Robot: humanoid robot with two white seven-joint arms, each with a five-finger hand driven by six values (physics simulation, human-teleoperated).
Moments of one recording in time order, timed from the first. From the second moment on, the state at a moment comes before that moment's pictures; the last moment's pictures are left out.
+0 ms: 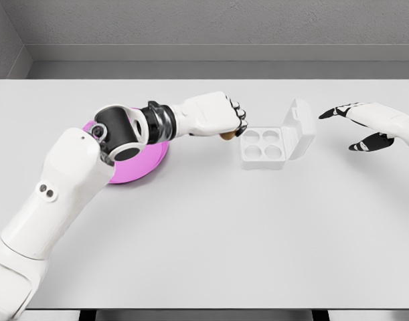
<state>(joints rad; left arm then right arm) -0.72 0.19 -0.61 -1.48 -1.02 -0.52 -0.61 -0.52 -0.91 0.55 -1.39 0.23 -0.31 0.42</state>
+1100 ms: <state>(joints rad) -0.78 0.00 -0.64 -1.24 -1.05 -0.51 -0.61 -0.52 -0.91 0.55 -1.39 0.23 -0.31 0.42</state>
